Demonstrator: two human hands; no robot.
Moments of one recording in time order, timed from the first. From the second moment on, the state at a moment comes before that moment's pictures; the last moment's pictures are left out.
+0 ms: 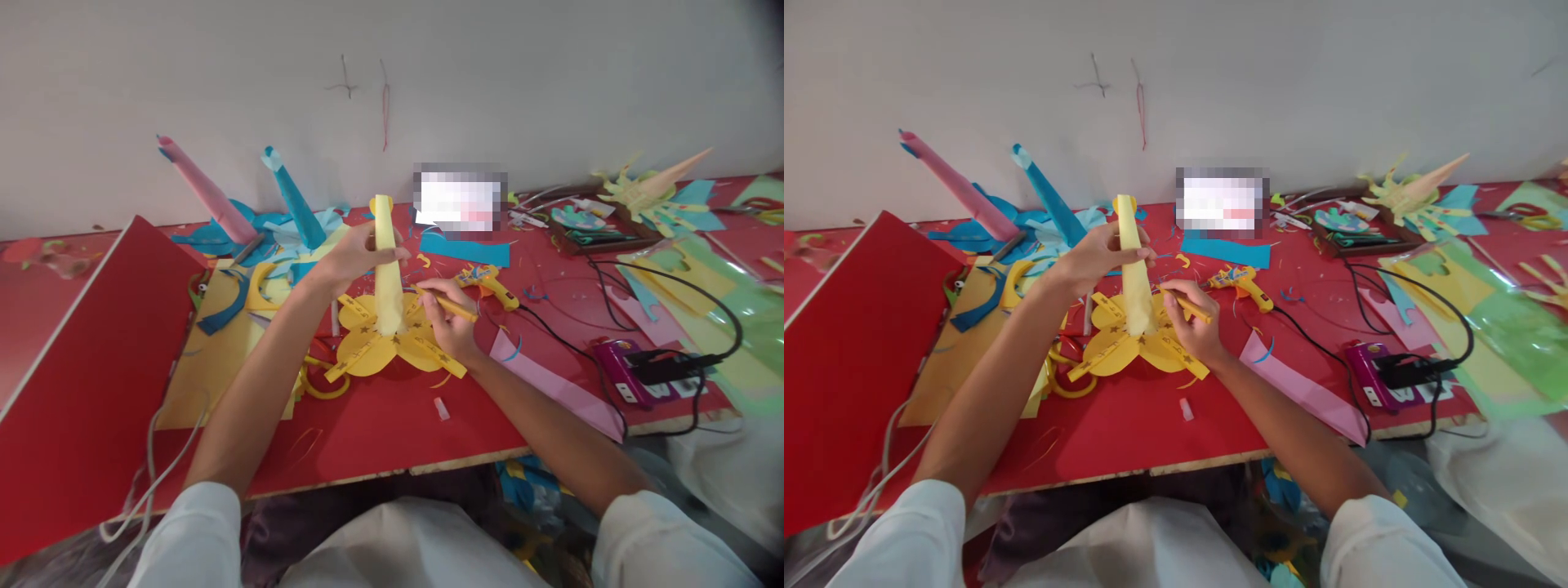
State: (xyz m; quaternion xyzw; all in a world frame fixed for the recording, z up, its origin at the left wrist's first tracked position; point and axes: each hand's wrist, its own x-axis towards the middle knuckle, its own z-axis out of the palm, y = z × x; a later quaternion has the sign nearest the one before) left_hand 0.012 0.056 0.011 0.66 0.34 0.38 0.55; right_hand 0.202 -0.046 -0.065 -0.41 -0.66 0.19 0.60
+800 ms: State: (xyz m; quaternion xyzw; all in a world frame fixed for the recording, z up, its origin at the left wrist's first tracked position) left_hand 0.021 0.055 0.004 0.67 0.40 0.35 0.52; right_hand 0.194 -0.048 -0.072 -0.37 -0.72 0.15 0.56
